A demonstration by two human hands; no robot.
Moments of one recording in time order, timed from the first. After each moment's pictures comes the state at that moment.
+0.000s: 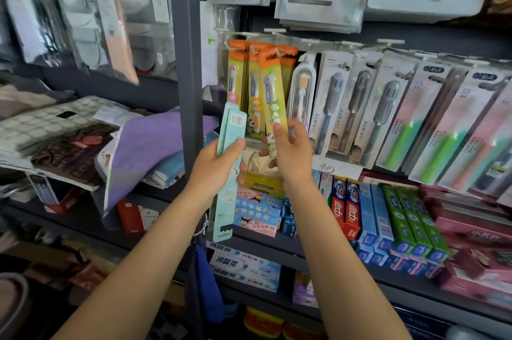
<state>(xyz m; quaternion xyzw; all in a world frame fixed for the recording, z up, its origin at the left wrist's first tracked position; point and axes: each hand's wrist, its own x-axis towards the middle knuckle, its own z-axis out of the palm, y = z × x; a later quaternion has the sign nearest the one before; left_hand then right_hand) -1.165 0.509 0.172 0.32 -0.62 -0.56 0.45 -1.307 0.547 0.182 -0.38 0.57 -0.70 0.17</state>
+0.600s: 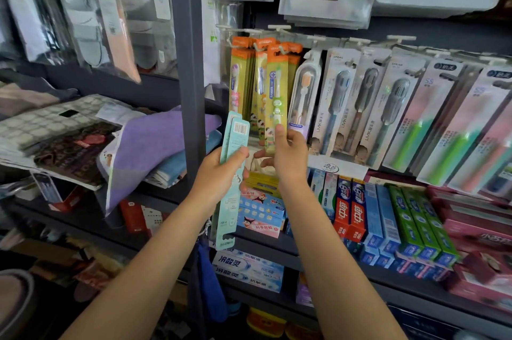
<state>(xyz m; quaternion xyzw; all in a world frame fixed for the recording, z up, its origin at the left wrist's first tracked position) -1.167 0.507 0.160 0.33 -0.61 -0.58 0.43 -1.302 0.528 0.174 -0.30 0.57 -0.73 0.24</state>
